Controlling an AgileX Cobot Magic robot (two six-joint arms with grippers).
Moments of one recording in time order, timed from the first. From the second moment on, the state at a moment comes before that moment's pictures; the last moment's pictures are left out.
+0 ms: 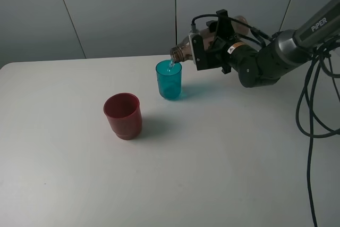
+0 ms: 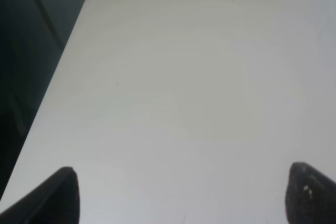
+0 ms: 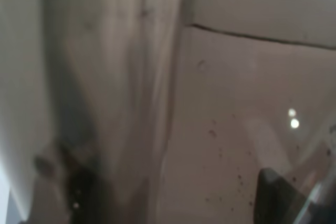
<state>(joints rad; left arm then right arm) 0.07 0.00 -0.51 0.09 1.08 0.01 0.38 2.18 -1.03 0.16 -0.88 -1.80</state>
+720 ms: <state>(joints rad) 0.07 0.00 -0.51 0.09 1.08 0.01 0.38 2.18 -1.03 0.15 -0.93 -1.92</state>
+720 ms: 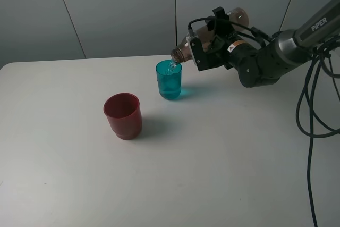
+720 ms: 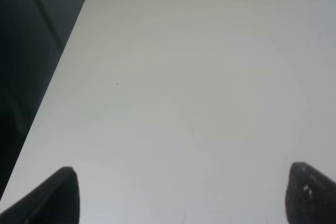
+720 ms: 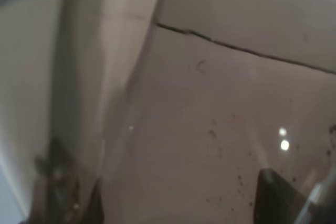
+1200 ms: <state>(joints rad) 0.07 0.00 -0.51 0.09 1.08 0.01 0.38 2.18 -1.05 0.14 -0.95 -1.99</state>
